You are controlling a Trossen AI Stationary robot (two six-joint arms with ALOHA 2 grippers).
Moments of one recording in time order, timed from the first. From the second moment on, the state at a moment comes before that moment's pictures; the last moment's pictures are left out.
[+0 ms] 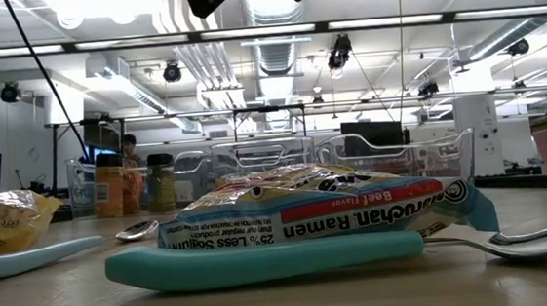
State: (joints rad) left arm 0.16 1.40 1.37 -0.51 0.51 -0.26; right arm -0.03 1.64 1.65 -0.57 -0.27 0.21
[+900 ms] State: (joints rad) left arm 0.24 1.36 1.37 -0.55 0.52 -0.27; right arm -0.04 1.58 1.65 -0.61 -0.05 0.22
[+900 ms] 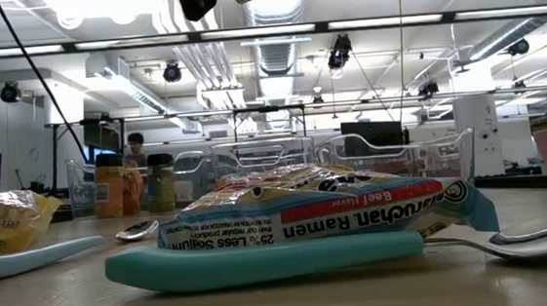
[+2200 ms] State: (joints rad) left arm 0.83 1.44 1.38 -0.97 0.05 -0.10; right arm -0.06 1.48 1.65 -0.78 0.05 0.22
